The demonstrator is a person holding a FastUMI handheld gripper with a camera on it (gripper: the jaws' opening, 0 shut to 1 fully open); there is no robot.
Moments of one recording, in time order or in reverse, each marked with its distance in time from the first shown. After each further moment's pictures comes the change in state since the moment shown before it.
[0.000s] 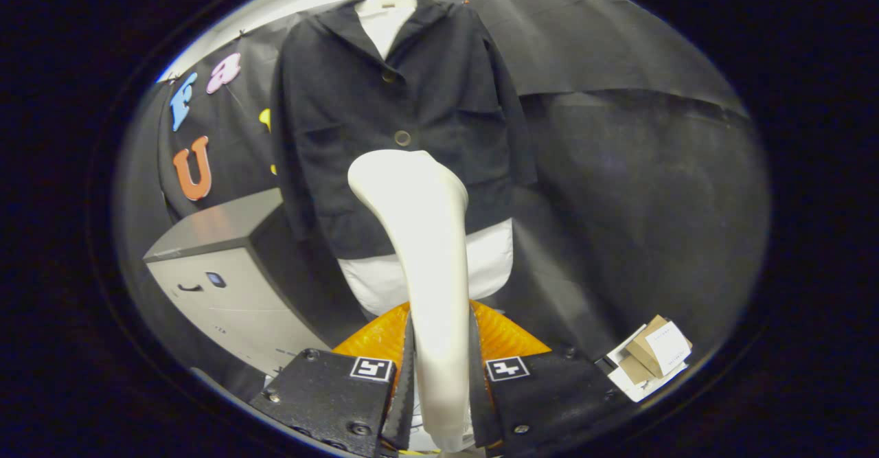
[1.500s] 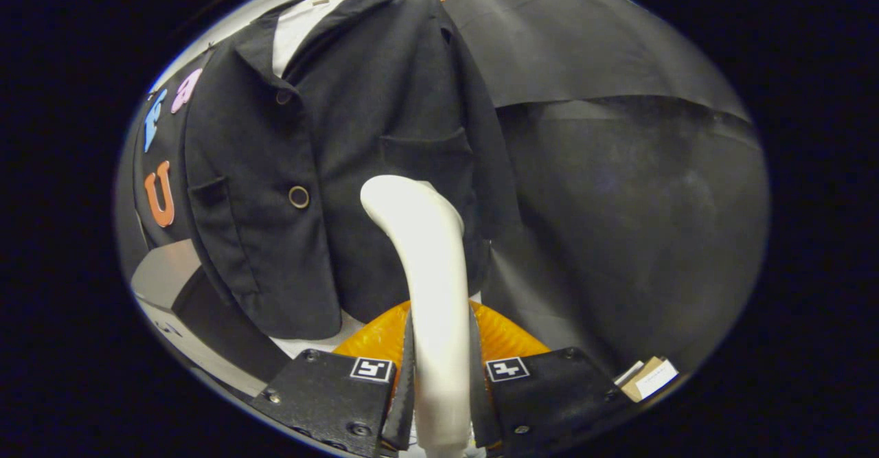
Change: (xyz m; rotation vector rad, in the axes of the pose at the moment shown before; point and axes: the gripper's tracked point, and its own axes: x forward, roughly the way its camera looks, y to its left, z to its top) arm 0.156 -0.095 0.084 0.031 0.005 -0.068
